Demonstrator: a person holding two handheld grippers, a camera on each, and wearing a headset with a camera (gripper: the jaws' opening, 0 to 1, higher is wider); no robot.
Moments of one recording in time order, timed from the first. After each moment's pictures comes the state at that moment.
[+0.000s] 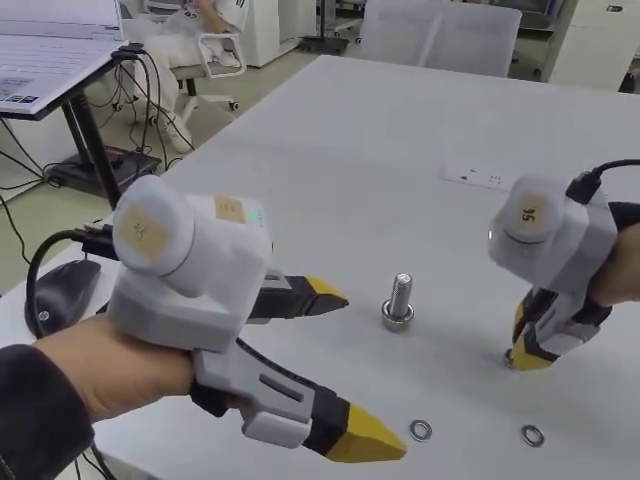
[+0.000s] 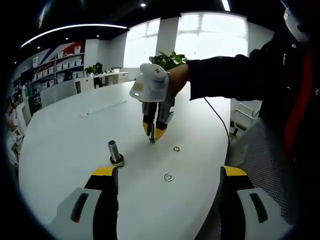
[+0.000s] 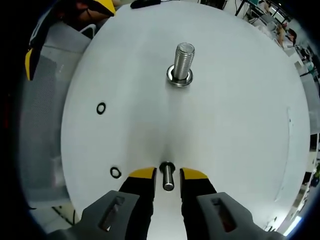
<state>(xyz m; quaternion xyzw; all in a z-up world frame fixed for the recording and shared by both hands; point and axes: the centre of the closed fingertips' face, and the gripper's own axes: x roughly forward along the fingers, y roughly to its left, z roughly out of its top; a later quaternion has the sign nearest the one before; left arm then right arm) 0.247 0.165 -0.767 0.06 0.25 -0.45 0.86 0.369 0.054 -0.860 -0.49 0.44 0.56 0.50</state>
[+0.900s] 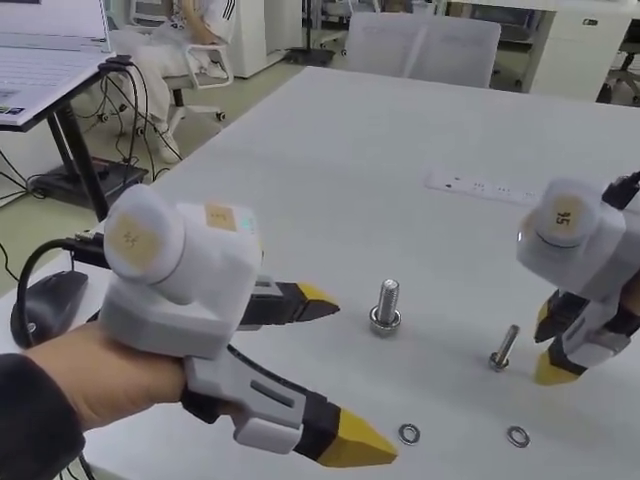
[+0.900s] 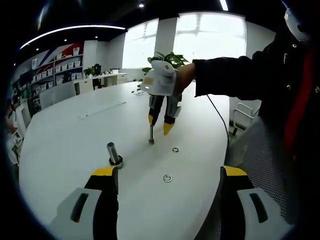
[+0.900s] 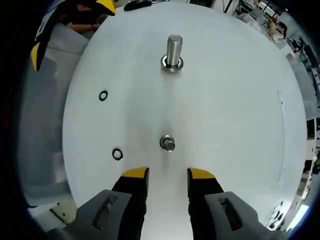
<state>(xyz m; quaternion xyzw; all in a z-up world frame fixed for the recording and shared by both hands) 0.246 0.162 -0.765 0.06 0.24 -0.45 0.86 0.367 0.019 -0.849 -0.48 0.44 0.54 0.53</state>
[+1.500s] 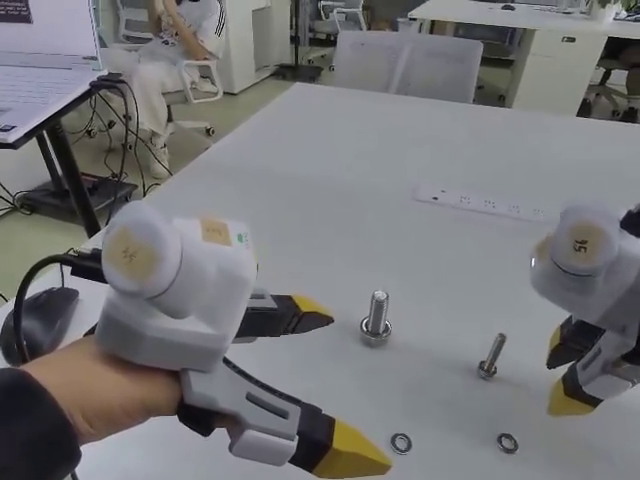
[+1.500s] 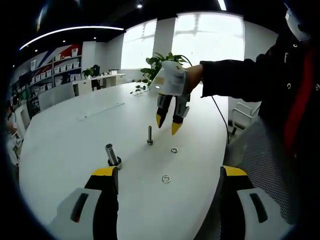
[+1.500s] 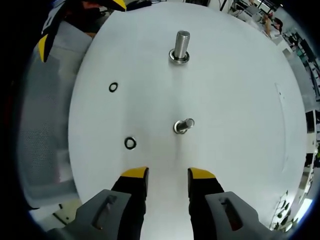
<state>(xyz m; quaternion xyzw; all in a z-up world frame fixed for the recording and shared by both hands) 0.246 0.161 -0.763 0.06 0.24 -0.46 0.85 0.344 0.001 -0.846 -0.47 0.45 0.53 0.54</state>
